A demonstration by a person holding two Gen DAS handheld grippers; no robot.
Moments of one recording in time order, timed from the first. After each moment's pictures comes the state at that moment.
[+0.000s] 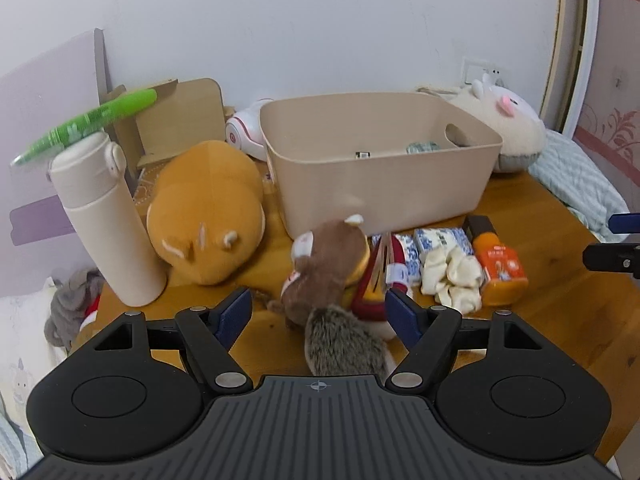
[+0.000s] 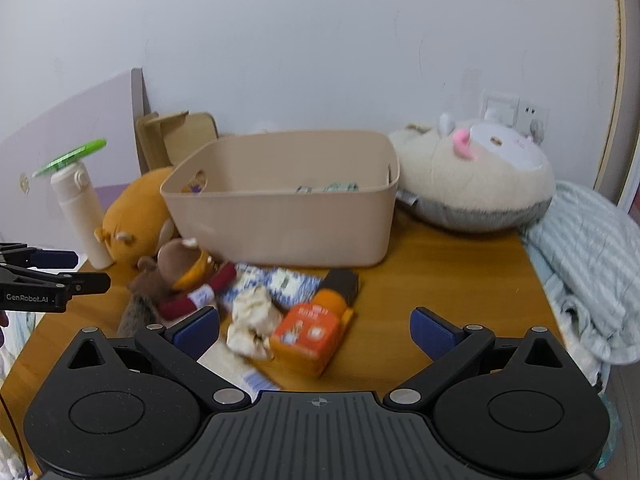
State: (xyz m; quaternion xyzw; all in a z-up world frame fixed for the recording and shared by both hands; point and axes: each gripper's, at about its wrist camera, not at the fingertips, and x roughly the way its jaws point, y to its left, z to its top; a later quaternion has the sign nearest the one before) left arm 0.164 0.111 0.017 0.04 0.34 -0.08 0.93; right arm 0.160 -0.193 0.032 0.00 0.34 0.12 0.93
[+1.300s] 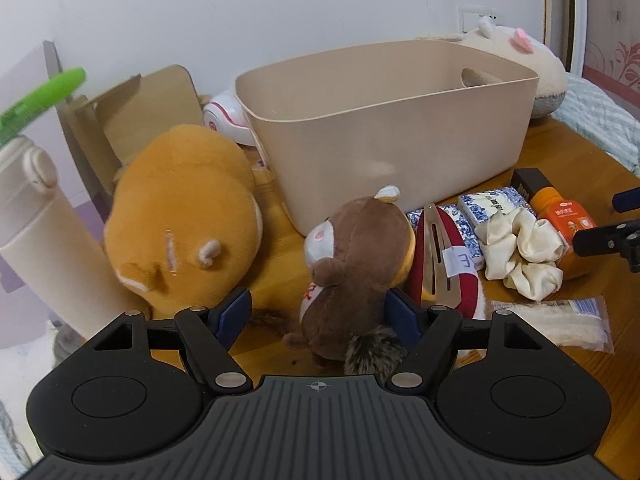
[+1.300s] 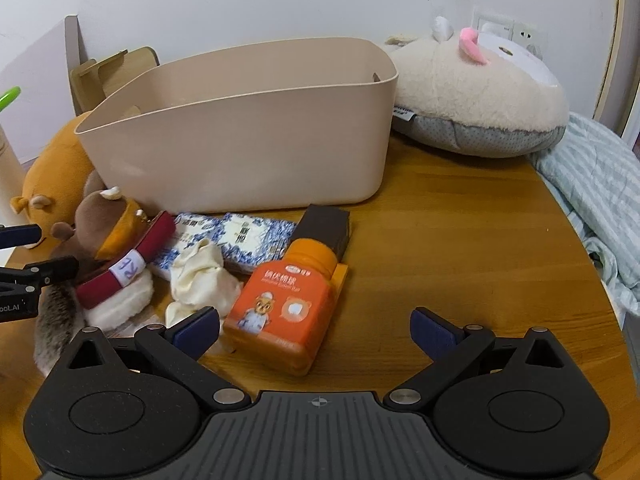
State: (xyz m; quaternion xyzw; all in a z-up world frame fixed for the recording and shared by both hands) left arm 0.239 0.106 -0.040 0.12 0.36 -0.10 0.92; right arm 0.230 -0.170 -0.041 0.01 0.42 0.06 0.91
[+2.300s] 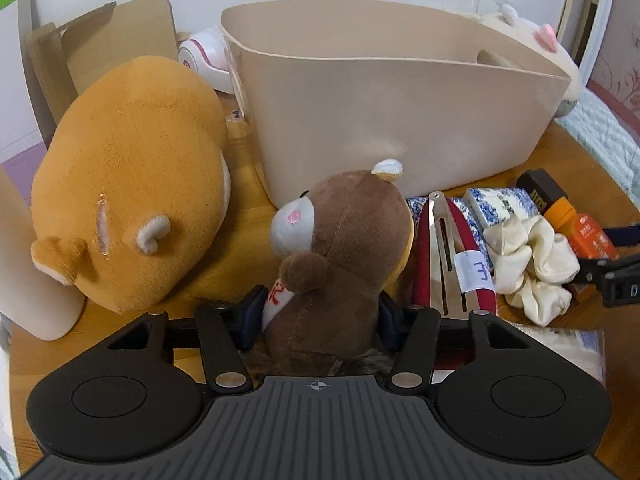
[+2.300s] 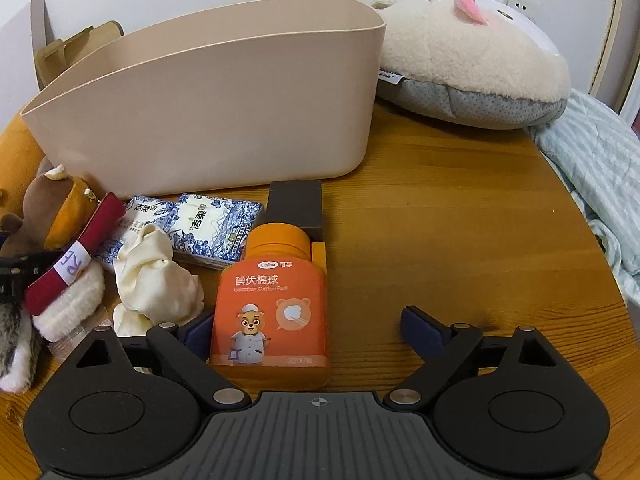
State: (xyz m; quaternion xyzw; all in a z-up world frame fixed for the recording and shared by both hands) left arm 0.282 0.109 -0.067 0.04 0.42 -0.12 0.90; right arm 0.254 -0.168 -0.067 0.00 0.45 0.03 0.89
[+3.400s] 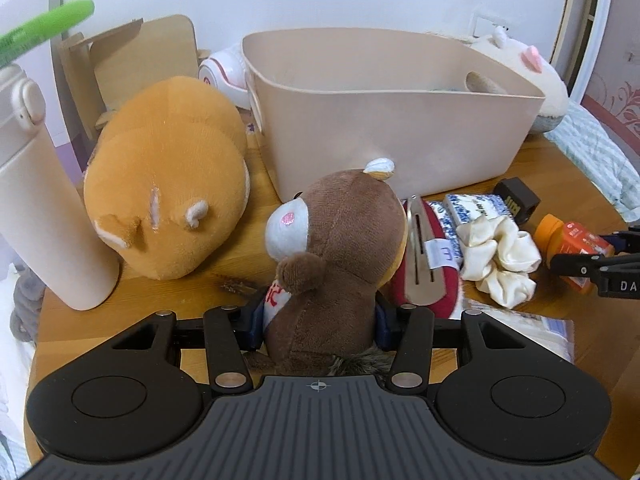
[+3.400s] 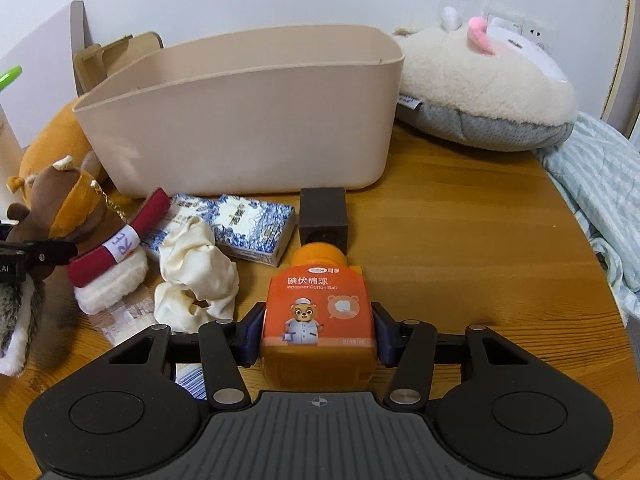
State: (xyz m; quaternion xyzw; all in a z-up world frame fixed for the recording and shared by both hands) left arm 0.237 0.107 -0.039 0.04 0.40 -0.11 0.91; right arm 0.224 -0.170 -0.049 0.00 0.42 0.07 0.90
